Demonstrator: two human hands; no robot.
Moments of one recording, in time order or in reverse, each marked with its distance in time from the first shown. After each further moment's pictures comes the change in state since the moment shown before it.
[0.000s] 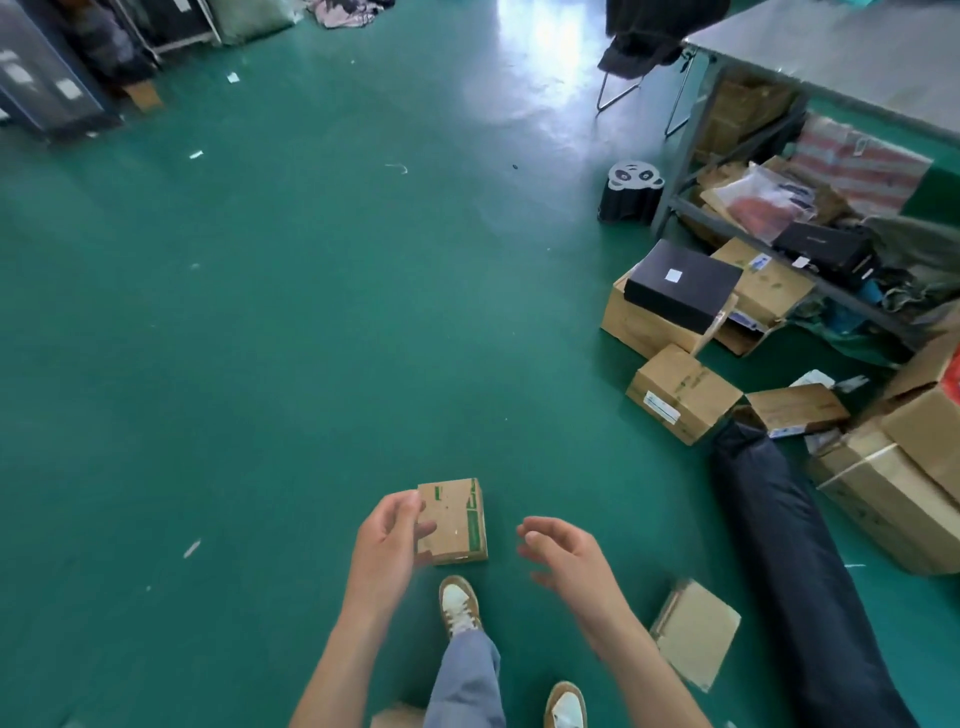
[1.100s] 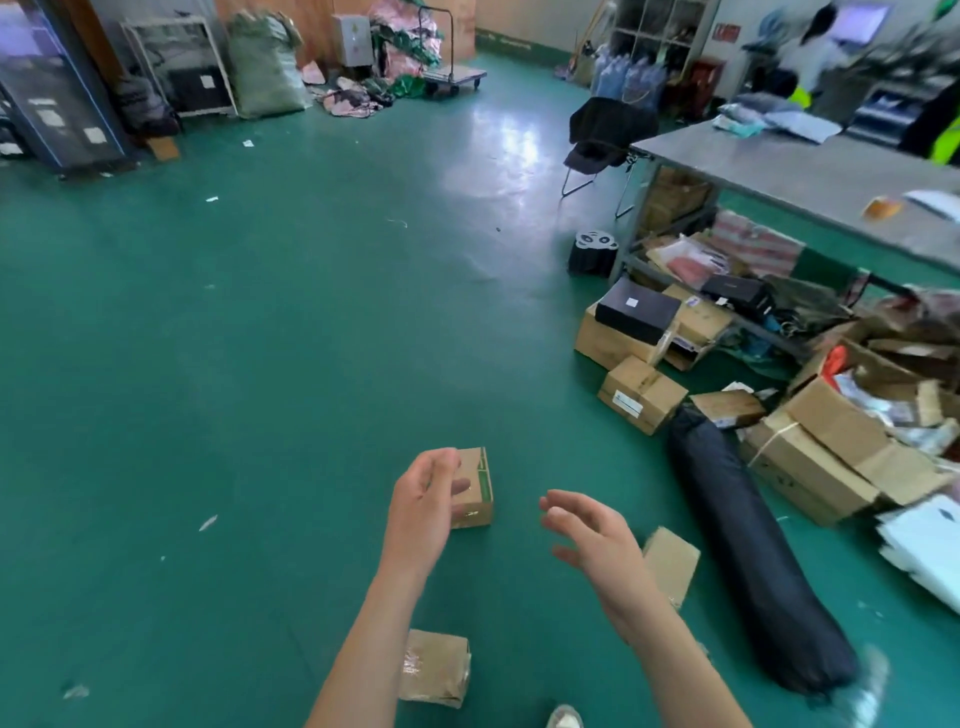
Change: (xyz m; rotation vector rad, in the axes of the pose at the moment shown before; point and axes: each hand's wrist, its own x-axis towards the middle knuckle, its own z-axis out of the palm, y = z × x) left_hand -0.238 -0.093 -0.198 -0.112 -0.172 0.257; right_hand -0.303 0.107 0.134 -0.030 0.152 -0.267
